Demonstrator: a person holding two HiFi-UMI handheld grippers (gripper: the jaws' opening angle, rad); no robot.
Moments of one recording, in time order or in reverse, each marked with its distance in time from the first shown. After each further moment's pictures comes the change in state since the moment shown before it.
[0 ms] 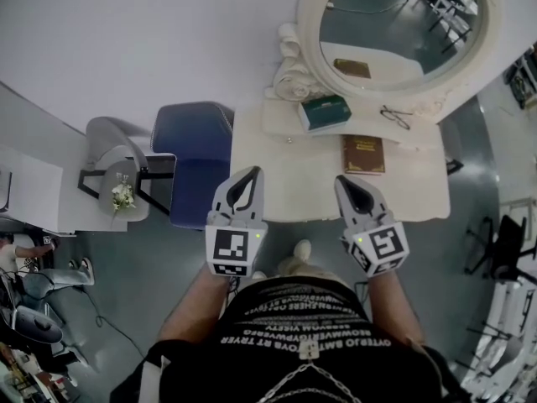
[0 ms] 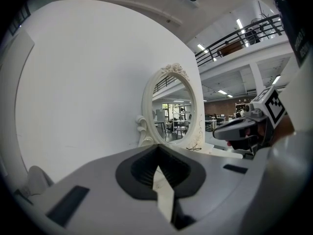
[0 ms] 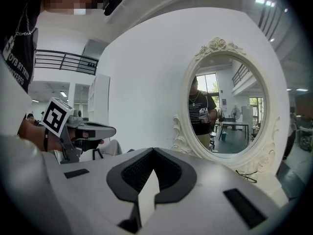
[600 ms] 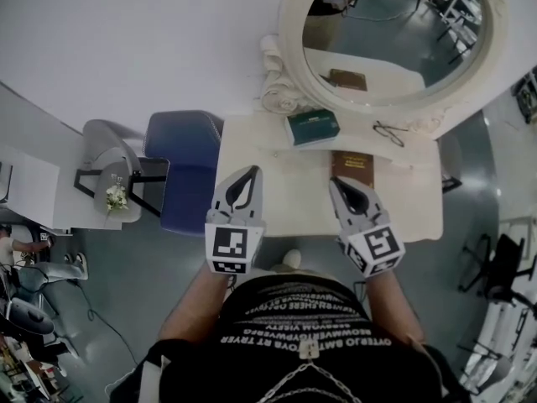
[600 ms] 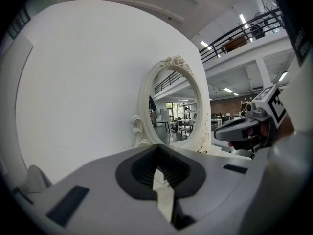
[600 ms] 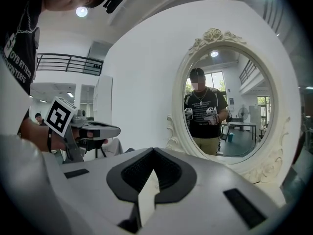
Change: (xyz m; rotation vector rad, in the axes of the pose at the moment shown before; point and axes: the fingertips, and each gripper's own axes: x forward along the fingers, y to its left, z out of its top) left arm 0.069 -0.025 0.015 -0.007 0.012 0.058; right arm 0.019 -0.069 0.005 -0.030 -0.002 0.080
